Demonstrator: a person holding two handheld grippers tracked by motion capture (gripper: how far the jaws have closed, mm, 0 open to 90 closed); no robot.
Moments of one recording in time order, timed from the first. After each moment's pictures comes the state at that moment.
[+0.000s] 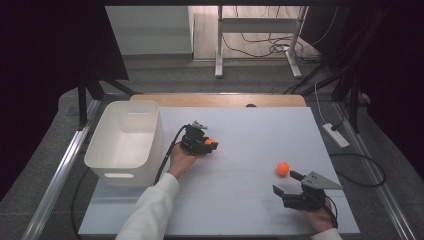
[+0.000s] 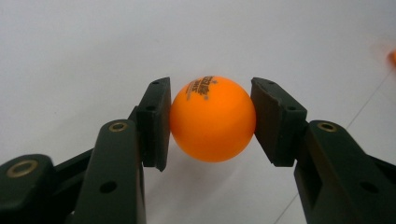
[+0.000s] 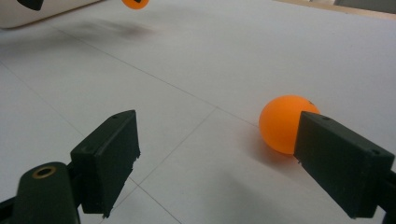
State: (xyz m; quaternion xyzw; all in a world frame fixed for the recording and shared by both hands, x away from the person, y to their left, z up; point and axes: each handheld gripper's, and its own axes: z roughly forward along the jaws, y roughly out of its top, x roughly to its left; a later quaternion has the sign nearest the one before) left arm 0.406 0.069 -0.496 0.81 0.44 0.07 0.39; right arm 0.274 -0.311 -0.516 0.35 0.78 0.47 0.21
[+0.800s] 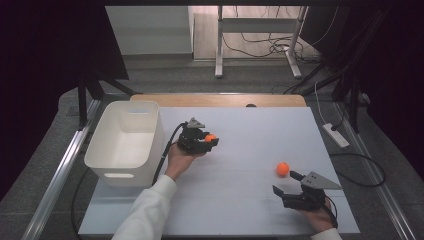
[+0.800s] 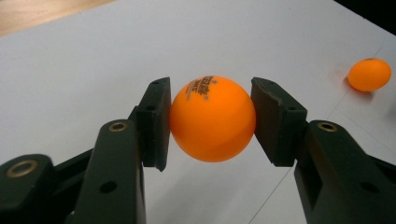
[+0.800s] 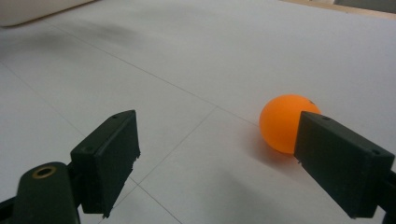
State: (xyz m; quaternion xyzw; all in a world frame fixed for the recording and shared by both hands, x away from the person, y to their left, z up) left arm 0.387 0.075 -0.470 0.79 0.41 0.11 0.44; right arm 0.274 -0.311 -0.516 0.35 0.78 0.47 0.21
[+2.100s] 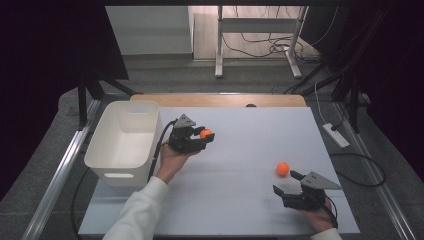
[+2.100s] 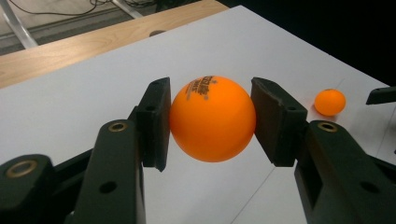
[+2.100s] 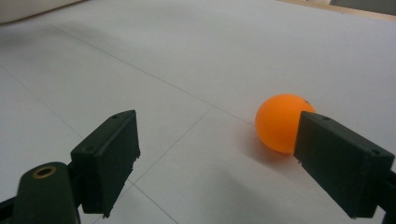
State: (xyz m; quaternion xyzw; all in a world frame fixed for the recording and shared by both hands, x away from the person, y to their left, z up) left arm 0.364 0.094 -0.440 0.77 0.39 0.12 0.49; right arm 0.274 -0.311 -0.516 0.35 0.78 0.47 0.22
